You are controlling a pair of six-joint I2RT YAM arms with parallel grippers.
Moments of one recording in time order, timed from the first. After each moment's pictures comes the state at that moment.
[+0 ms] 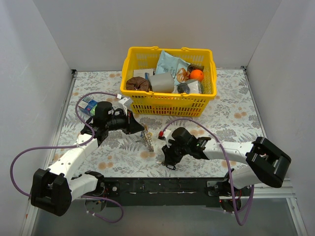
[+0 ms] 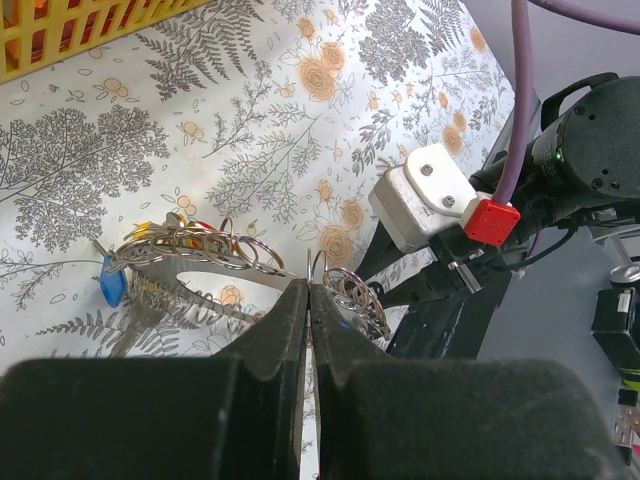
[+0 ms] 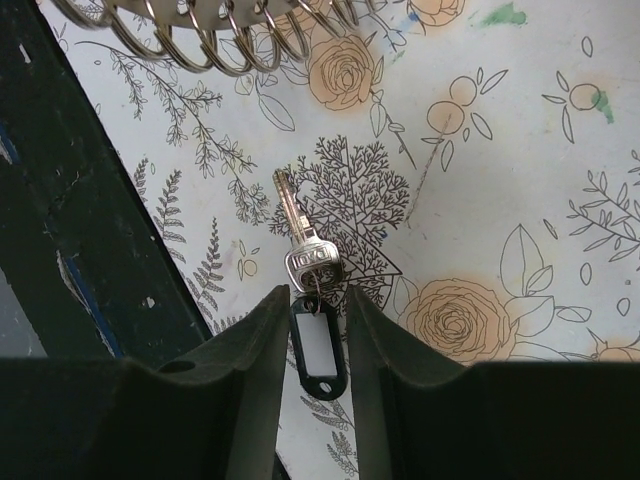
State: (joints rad) left arm -0.33 1.08 0.70 -0.14 0.77 -0.28; right arm 0.99 1.38 0.59 -0.07 -0.34 0.17
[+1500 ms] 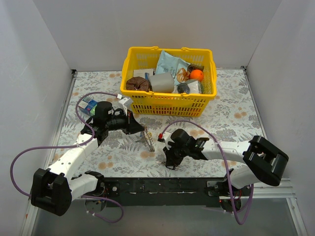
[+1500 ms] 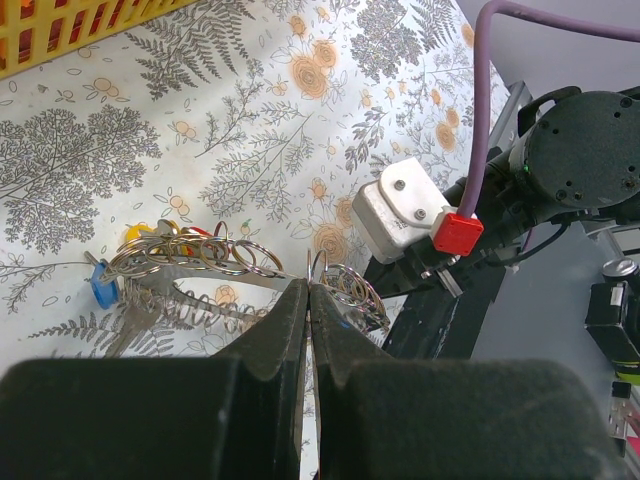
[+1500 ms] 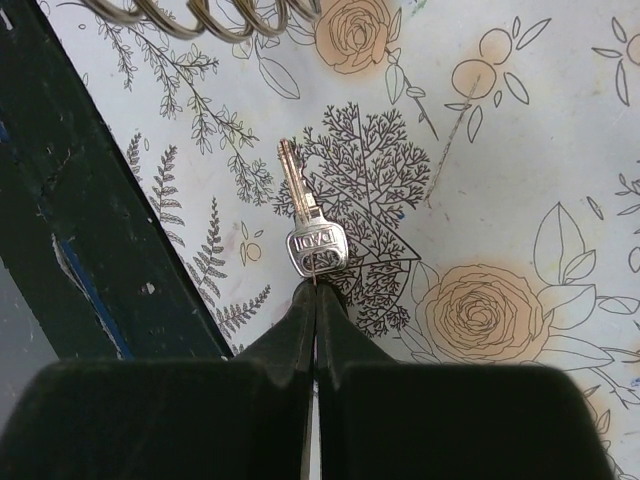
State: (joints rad) left arm -0.32 1.09 0.70 -0.13 0.79 -0.28; right arm 1.01 1.41 0.59 -0.09 -0.36 0.19
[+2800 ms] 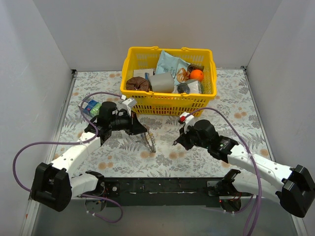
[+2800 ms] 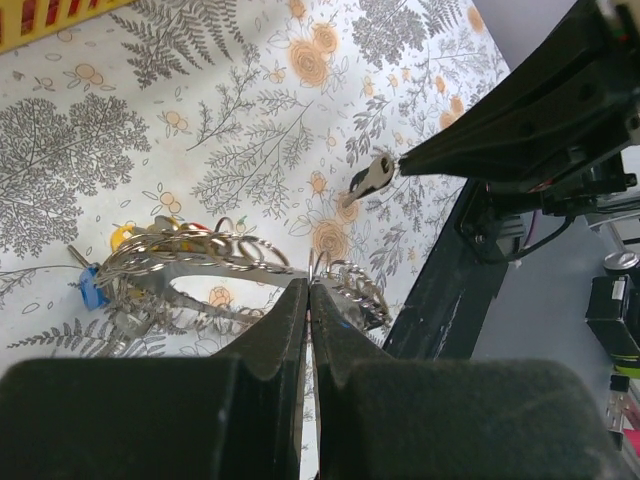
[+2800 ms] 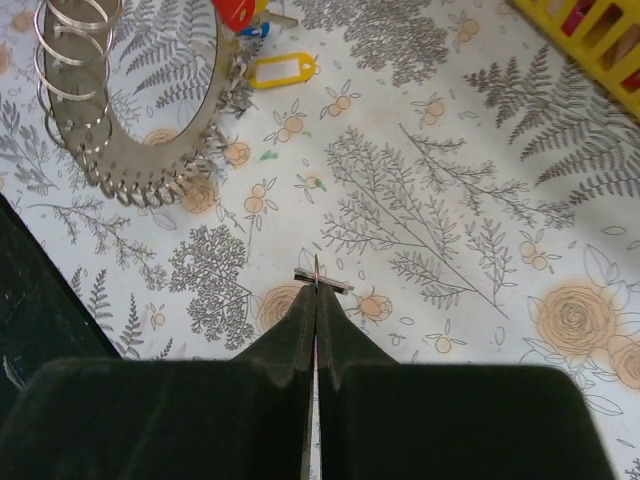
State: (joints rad) left arm -0.36 1.12 0.70 -0.11 0.77 -0.28; right arm 0.85 0.99 0.56 -0.14 -0.12 0.12
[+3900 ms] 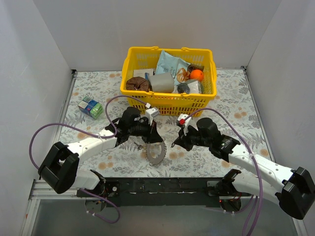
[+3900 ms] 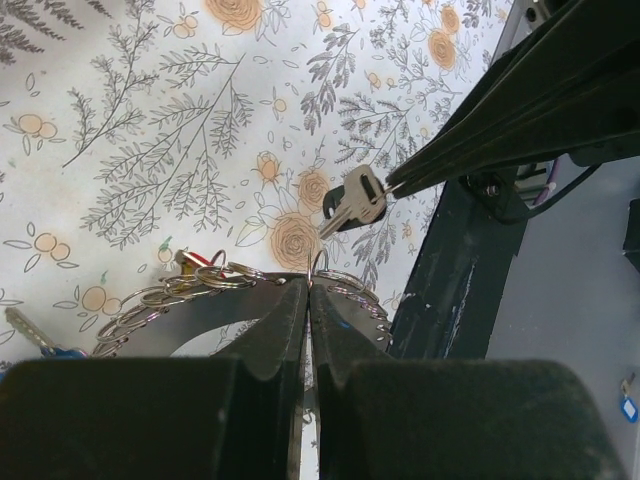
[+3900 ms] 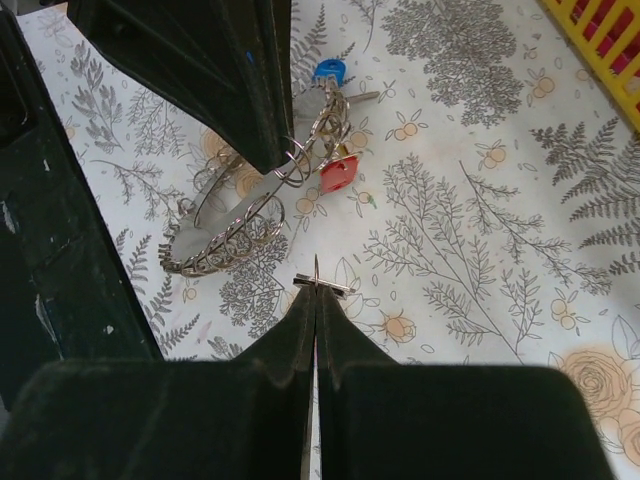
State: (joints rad) left arm -0.66 1.33 0.72 0.03 0.65 -0.26; right arm 0.79 0.95 0.57 -0.13 -0.33 -0.01
